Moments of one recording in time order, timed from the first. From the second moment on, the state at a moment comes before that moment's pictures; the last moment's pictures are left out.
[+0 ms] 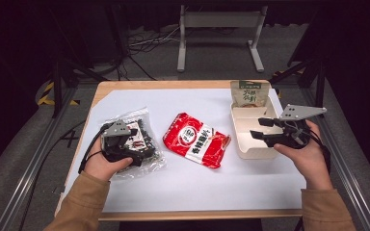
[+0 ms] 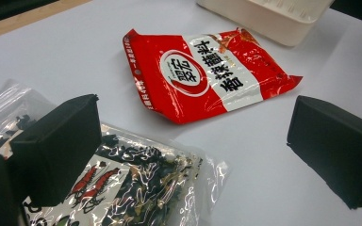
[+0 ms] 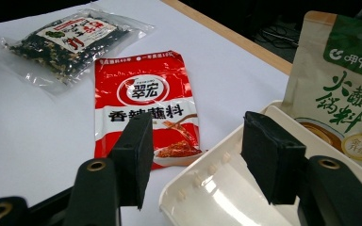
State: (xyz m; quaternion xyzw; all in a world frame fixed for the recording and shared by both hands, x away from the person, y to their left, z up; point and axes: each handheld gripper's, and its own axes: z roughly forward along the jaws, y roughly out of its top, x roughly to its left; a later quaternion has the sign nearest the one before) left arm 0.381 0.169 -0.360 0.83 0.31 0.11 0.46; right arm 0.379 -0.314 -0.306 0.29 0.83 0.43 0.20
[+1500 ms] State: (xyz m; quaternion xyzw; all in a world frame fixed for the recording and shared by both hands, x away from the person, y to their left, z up) left arm 0.457 0.113 -0.396 0.83 0.36 0.05 0.42; right arm 0.364 -0.287 -0.312 0.25 0.84 0.44 0.18
